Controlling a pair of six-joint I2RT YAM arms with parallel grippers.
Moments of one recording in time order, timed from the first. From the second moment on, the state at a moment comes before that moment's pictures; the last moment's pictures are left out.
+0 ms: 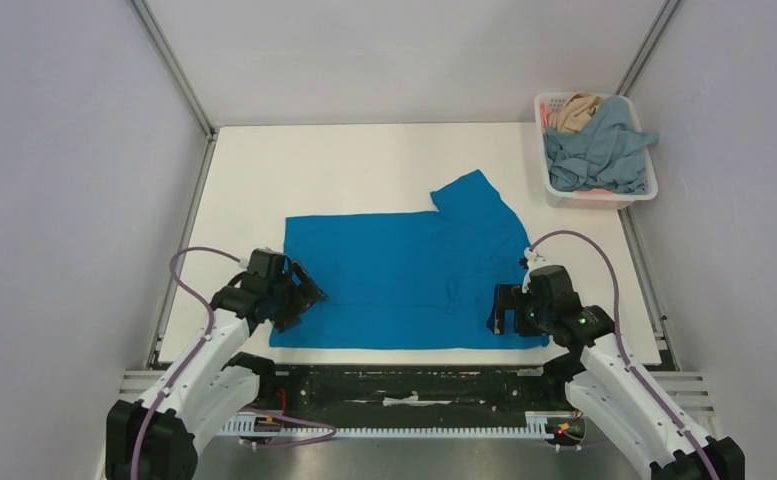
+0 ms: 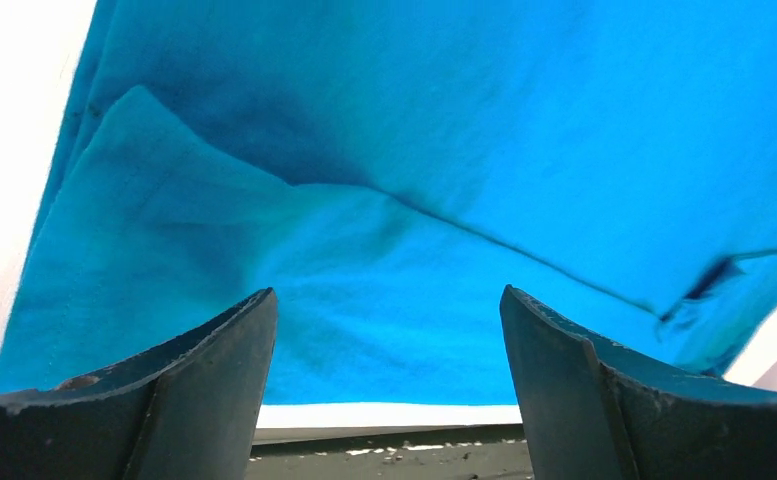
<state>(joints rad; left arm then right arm) -0.25 0.86 0.44 -0.64 0.08 -0.91 0.36 0.65 0.34 -0.67 -0.10 0.38</state>
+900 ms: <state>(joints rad) 0.02 1.78 1.25 -0.48 -0.02 -0.70 0.36 0.79 0.61 -0.26 0.04 0.31</state>
